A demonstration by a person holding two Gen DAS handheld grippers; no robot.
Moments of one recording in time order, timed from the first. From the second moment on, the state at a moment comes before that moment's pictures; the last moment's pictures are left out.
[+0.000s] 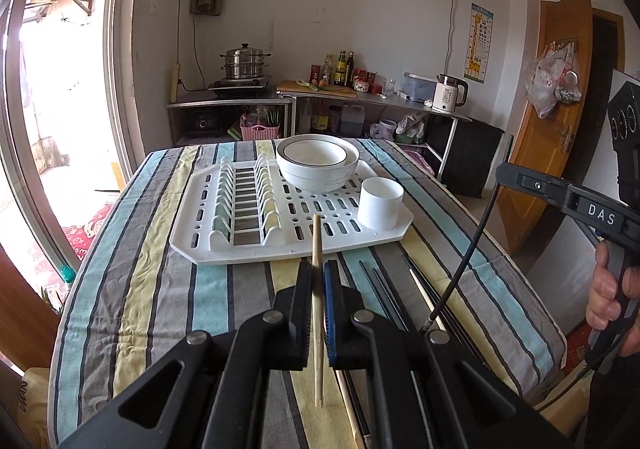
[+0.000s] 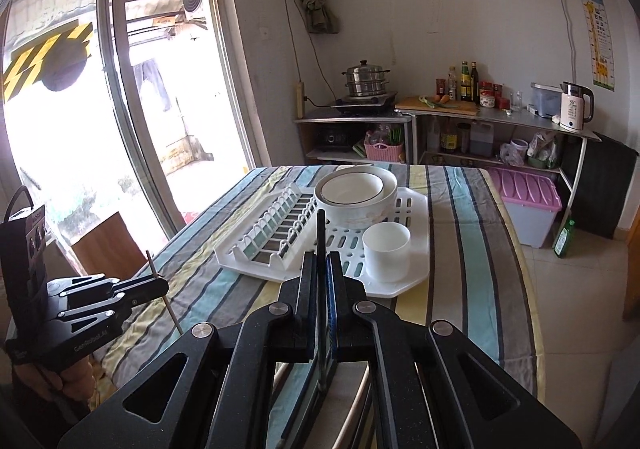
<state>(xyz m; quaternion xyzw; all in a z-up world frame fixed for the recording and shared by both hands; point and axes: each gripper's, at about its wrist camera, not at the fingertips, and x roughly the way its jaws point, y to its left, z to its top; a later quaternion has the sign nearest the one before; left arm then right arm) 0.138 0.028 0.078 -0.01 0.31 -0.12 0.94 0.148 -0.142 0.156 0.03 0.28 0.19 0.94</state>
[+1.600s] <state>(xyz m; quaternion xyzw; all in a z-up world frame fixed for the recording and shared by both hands) 0.387 -0.066 0.094 -0.11 0.32 -0.19 0.92 0.321 -0.198 0.145 0.11 0.27 0.14 0.95</state>
